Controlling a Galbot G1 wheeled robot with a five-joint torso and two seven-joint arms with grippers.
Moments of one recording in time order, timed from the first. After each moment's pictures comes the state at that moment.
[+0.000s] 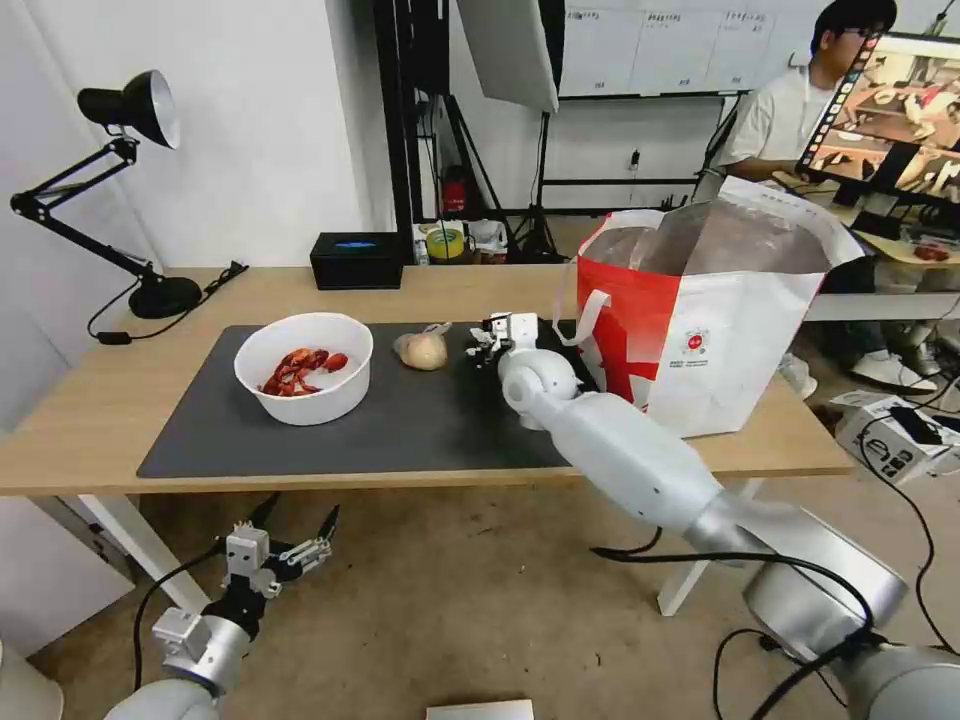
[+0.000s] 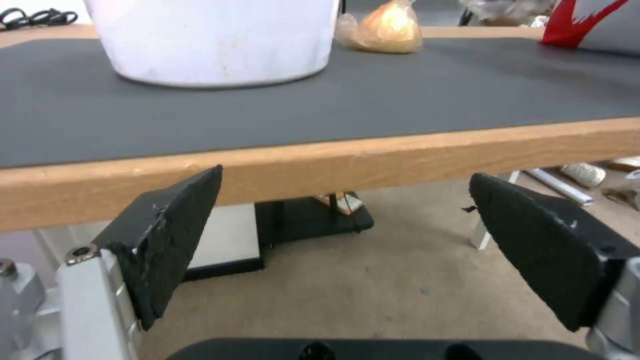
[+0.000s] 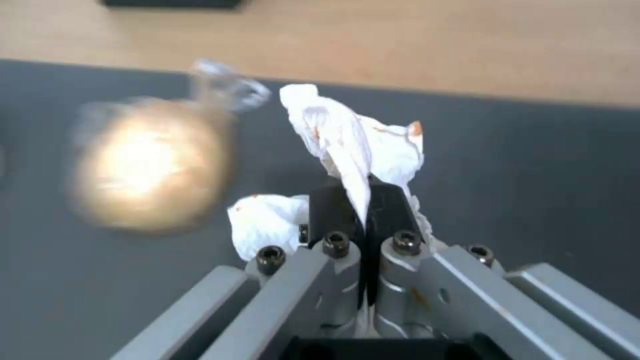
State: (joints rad) left arm 1.67 -1.06 -0.58 -1.92 -0.47 -0.19 0.11; right arm -0.24 1.27 -0.43 1.26 1.06 -0.42 0.52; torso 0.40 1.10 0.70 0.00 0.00
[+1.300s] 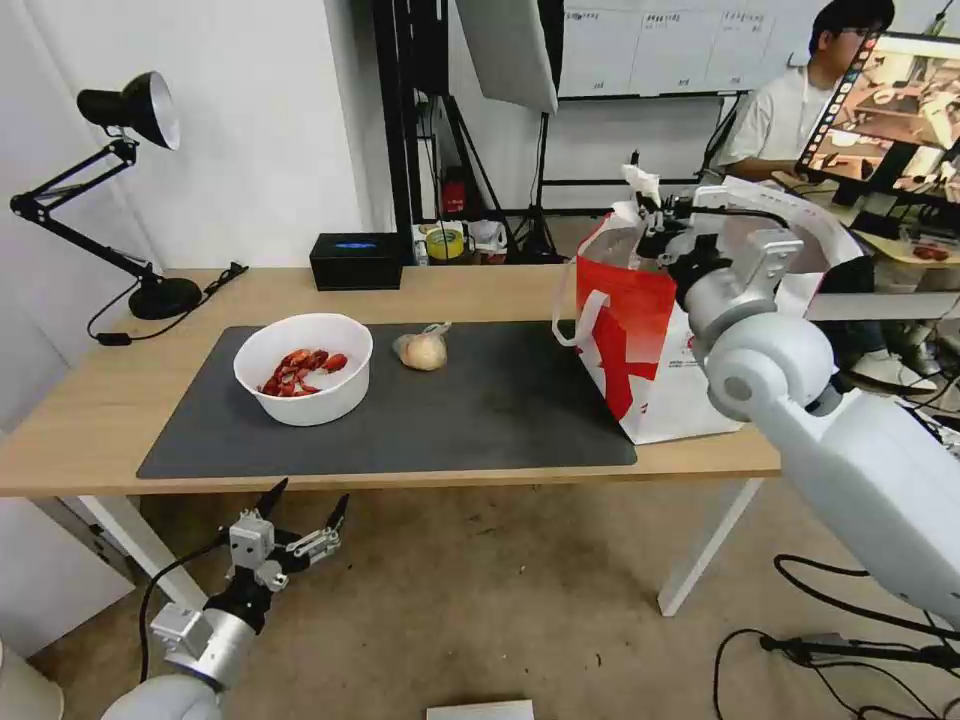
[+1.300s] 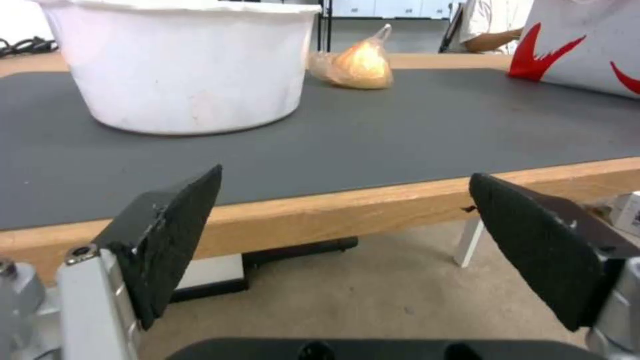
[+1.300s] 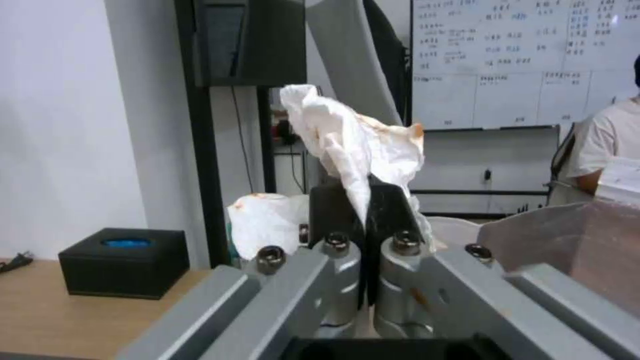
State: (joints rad) left arm 1.69 -1.05 -0.58 -1.99 -0.48 -0.18 0.11; right arm -0.45 0.78 -0.01 1.90 0.98 -0.25 0.48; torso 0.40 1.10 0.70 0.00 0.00
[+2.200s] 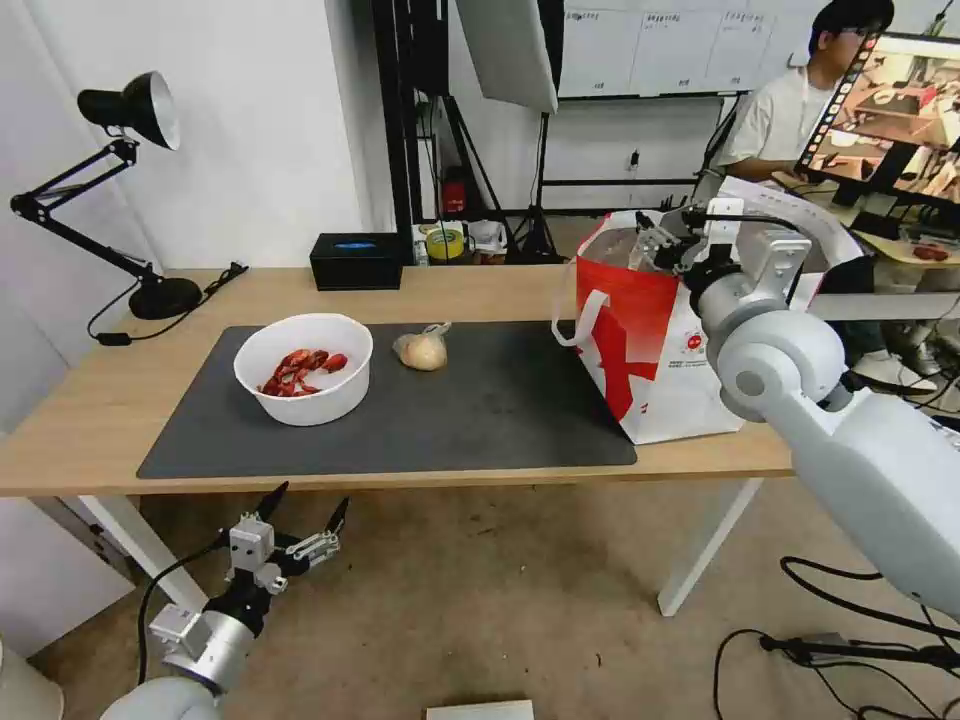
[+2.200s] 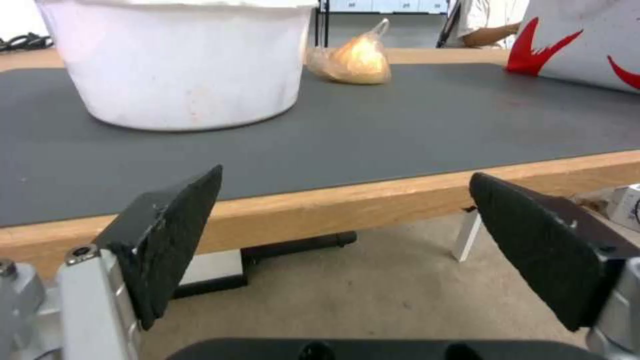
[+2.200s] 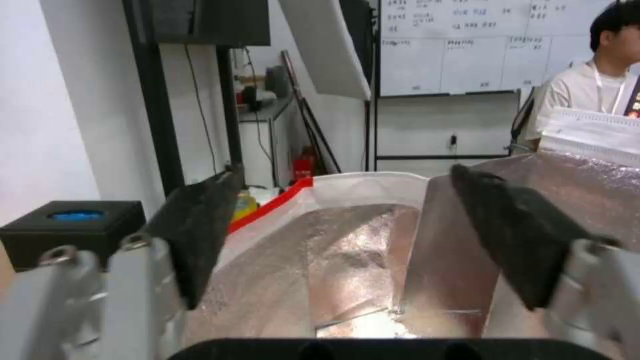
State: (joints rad) left arm 1.69 -1.04 -0.58 -2.00 -0.49 -0.18 0.11; right arm -0.45 0.78 0.00 1.90 1.02 -0.34 0.56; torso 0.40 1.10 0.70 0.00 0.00
